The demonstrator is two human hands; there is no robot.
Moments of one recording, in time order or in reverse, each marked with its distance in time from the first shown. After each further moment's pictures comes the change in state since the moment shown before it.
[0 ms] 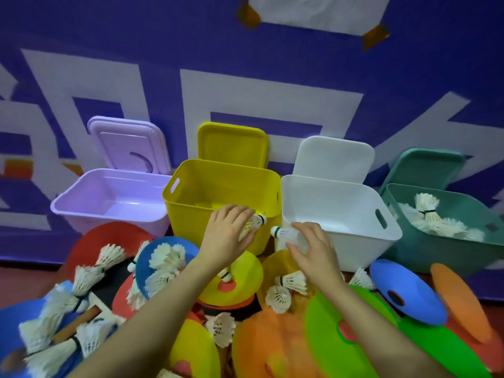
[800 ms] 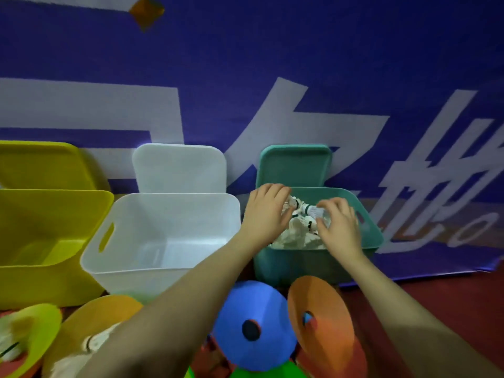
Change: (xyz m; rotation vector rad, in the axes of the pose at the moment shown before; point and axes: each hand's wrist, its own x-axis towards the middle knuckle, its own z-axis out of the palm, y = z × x) left_hand 0.255 0.372 0.227 -0.248 -0.135 0.082; right_hand 0.073 0.372 -0.253 -0.219 0.197 0.235
